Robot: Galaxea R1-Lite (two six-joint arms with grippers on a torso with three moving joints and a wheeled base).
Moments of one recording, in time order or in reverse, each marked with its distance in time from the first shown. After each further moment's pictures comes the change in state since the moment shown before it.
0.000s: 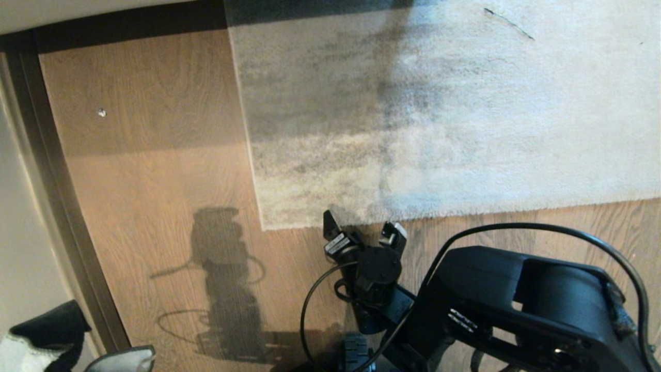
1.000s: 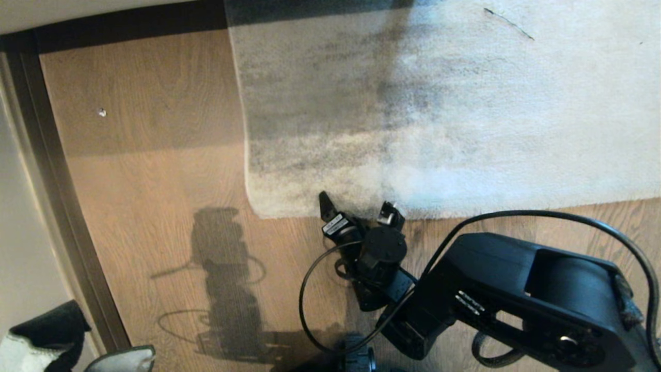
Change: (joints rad) left arm 0.000 0.000 0.000 0.000 0.000 0.000; right arm -0.049 -0.027 -0.097 0.002 0.078 -0.075
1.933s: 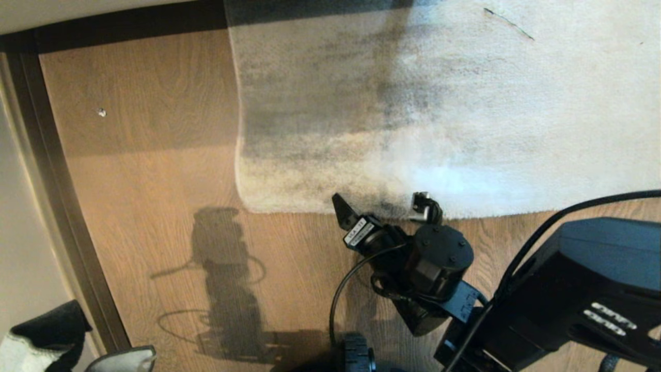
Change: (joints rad) left arm 0.000 0.000 0.000 0.000 0.000 0.000; right arm 0.044 -0.311 0.397 -0.002 0.066 -0.105
